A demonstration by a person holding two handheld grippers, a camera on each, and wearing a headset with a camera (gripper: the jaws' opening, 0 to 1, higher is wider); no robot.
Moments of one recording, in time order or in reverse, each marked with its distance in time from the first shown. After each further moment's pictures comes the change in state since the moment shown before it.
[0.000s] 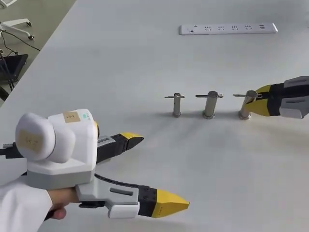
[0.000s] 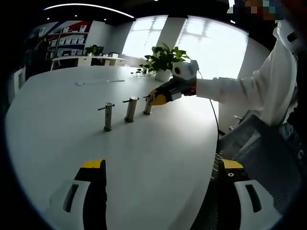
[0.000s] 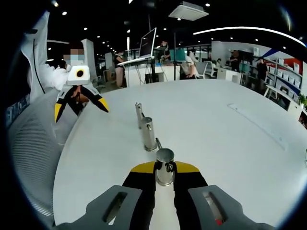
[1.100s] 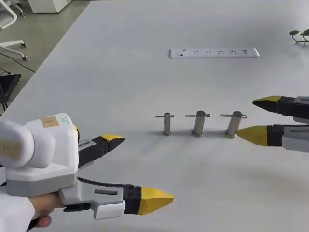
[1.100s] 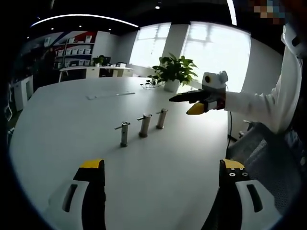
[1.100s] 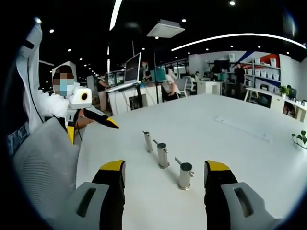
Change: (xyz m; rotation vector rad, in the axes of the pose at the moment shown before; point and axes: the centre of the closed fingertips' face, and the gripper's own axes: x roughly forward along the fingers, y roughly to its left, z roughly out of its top) left arm -0.016 0.018 0.031 0.038 -0.079 0.097; right arm -0.044 0.050 0.044 0.131 -0.186 -0.164
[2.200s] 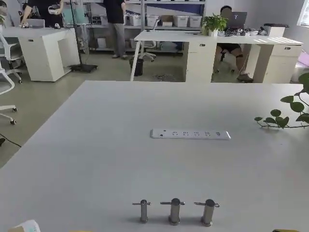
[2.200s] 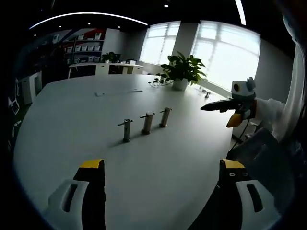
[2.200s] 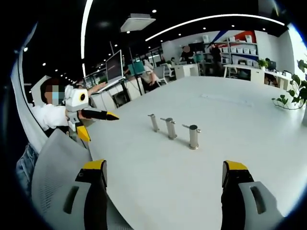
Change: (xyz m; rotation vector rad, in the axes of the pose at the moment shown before) left arm -0.009 -0.009 -0.004 -0.050 0.028 0.092; right arm -0.062 0.034 -0.035 0.223 0.106 -0.148
